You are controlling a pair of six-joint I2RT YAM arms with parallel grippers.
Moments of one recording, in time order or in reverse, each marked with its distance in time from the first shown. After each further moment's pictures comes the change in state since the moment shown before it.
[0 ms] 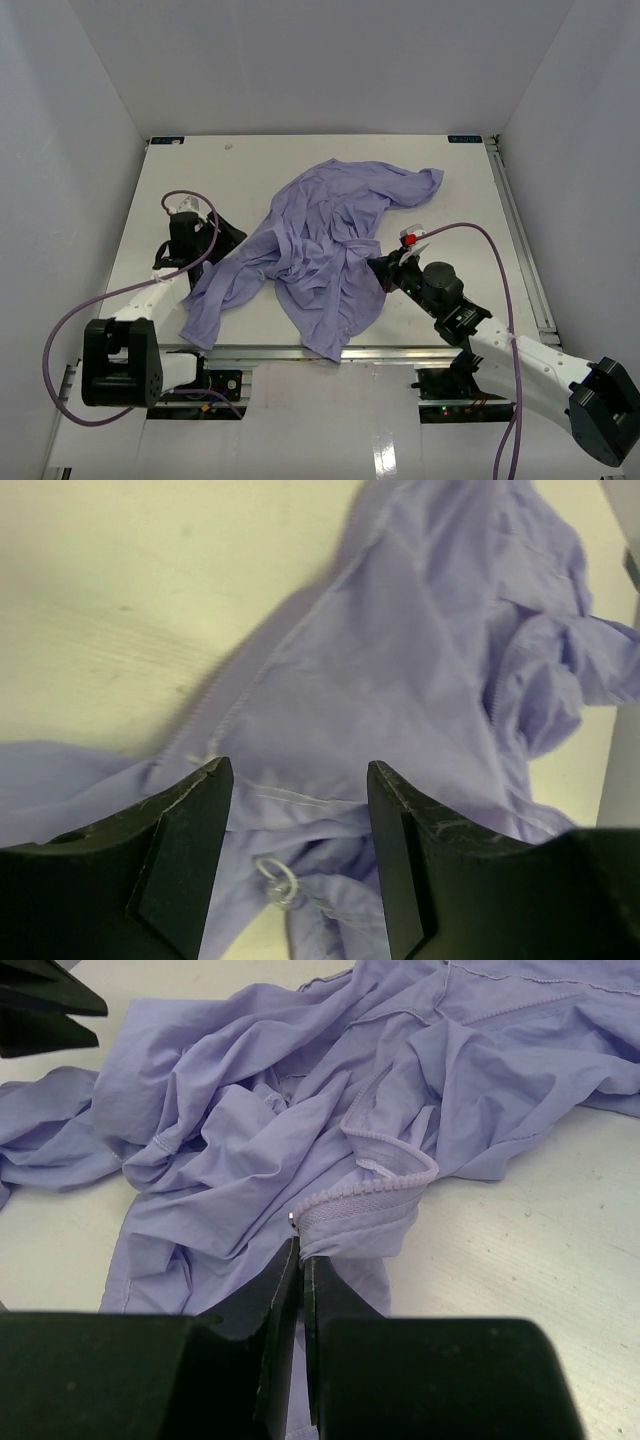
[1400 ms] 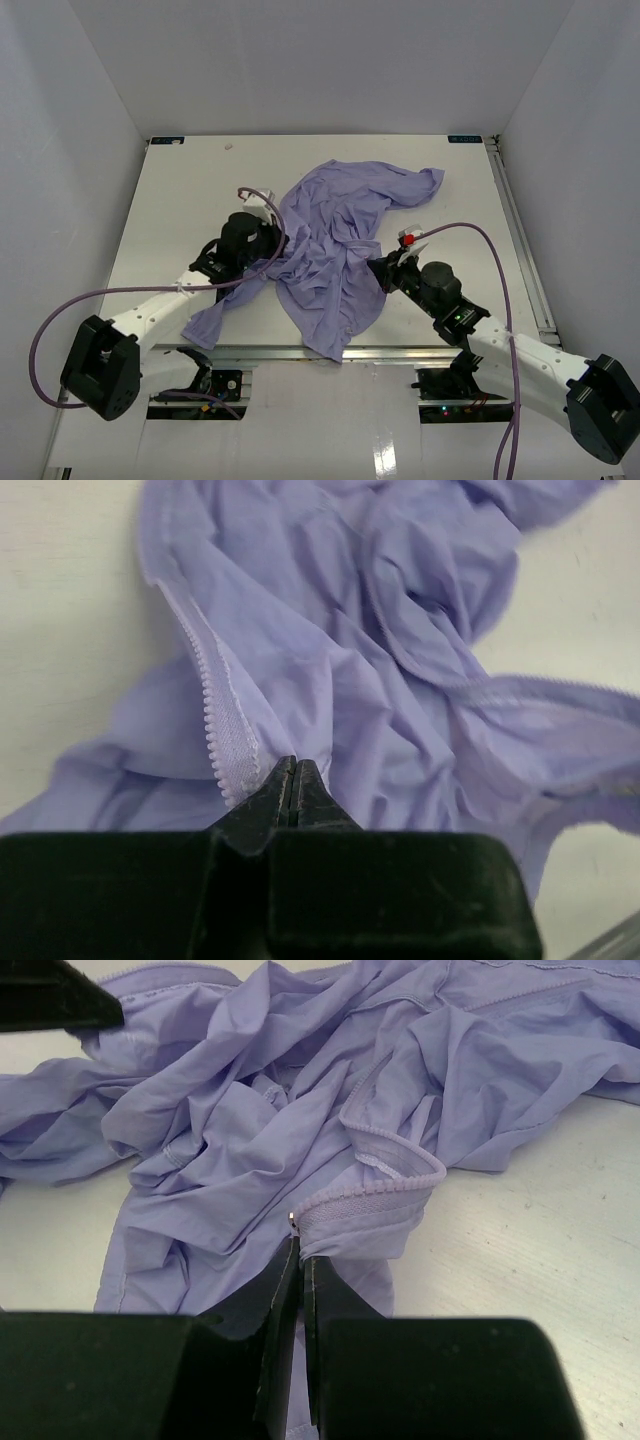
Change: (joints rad) left arm -0.457 -0.019 0.090 0.045 -0.237 0.300; right arm 0.000 0.017 -0.002 0.000 0.002 0.000
